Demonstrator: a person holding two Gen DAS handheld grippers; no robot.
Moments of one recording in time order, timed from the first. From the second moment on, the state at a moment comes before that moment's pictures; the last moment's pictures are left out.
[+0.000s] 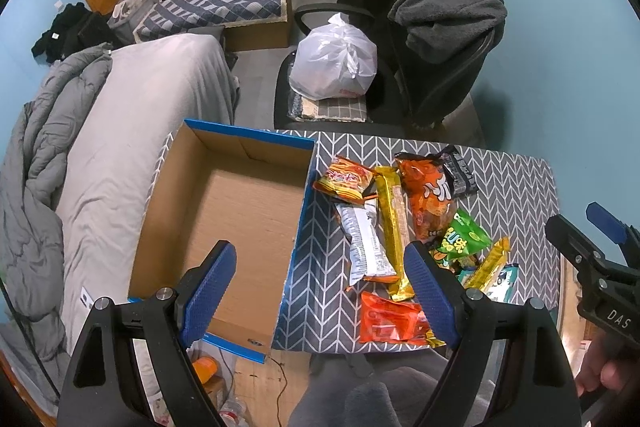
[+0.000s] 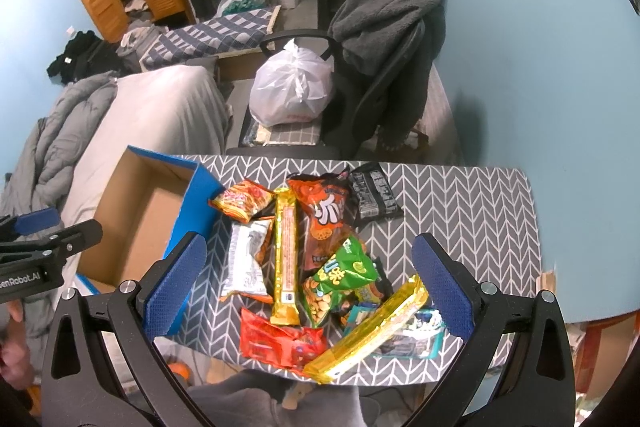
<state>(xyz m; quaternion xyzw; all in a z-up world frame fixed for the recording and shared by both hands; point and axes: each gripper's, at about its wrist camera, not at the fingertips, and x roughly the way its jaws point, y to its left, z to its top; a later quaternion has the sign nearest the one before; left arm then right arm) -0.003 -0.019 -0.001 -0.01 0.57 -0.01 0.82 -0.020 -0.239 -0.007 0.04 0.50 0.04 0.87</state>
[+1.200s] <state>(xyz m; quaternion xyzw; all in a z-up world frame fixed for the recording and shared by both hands) -0.005 -0.029 -0.009 -0.01 0.58 -0.01 0.82 -0.017 -0.240 -0.007 0.05 0.50 0.05 0.86</state>
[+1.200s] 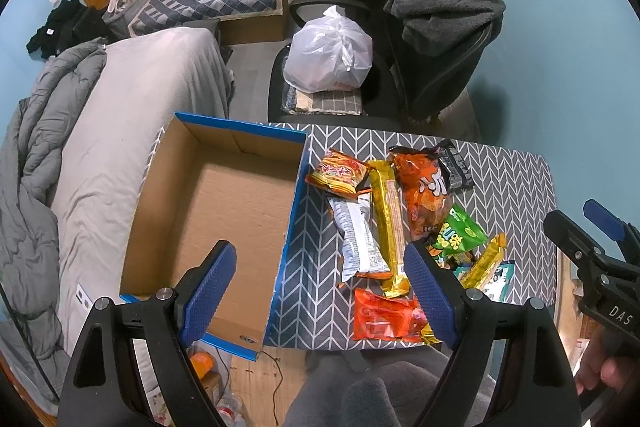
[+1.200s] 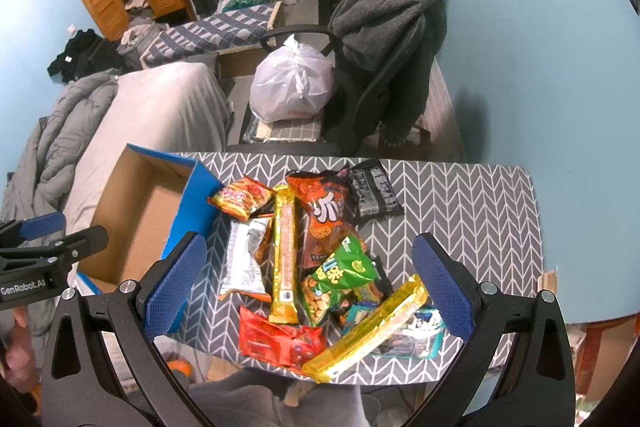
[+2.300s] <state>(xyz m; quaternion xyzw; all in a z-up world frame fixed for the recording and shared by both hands) 0.027 -0.050 -0.085 0.00 0.65 -0.06 0.76 -0.033 -0.307 -0.076 0.13 0.56 -0.02 0.82</state>
